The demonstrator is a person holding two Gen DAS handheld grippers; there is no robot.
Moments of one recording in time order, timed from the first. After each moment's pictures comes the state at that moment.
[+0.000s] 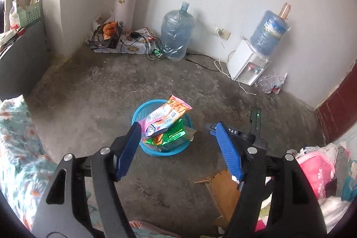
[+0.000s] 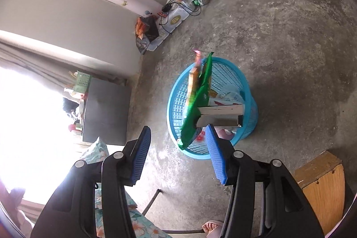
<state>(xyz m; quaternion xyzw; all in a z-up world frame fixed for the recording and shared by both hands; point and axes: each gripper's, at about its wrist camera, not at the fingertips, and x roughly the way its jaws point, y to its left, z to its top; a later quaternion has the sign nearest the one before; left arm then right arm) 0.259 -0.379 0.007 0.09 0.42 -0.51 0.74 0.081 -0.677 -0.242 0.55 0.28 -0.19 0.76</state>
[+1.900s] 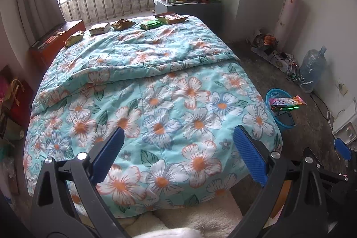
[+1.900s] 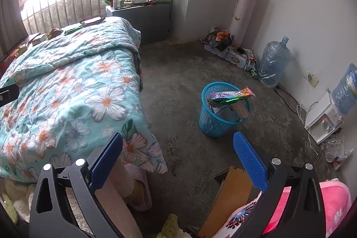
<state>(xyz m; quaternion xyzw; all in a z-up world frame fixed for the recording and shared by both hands) 0.021 -0.064 0.004 0.00 0.43 -0.03 0.90 -0.019 -0.299 -0.045 0.00 0.42 -0.13 0.90</state>
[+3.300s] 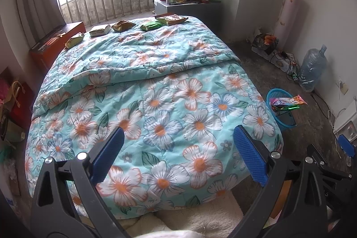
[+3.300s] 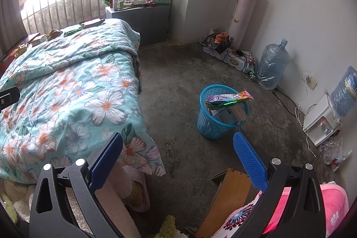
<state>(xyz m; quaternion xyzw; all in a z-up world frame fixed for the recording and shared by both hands) 0.021 -0.063 0.004 0.00 0.43 -0.03 0.90 -0.017 -0.297 -0.041 -0.01 0.41 -0.14 0.90</state>
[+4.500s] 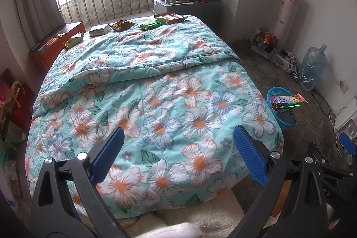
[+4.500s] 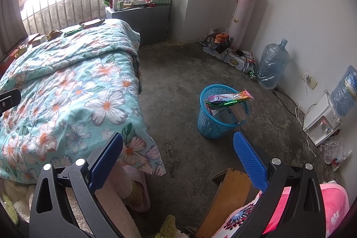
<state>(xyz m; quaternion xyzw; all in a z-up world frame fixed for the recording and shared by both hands) 0.021 -0.064 0.003 0.01 0.43 -0.03 0.90 -0.019 -0.299 -0.039 -0.01 0.41 -0.14 0.90</state>
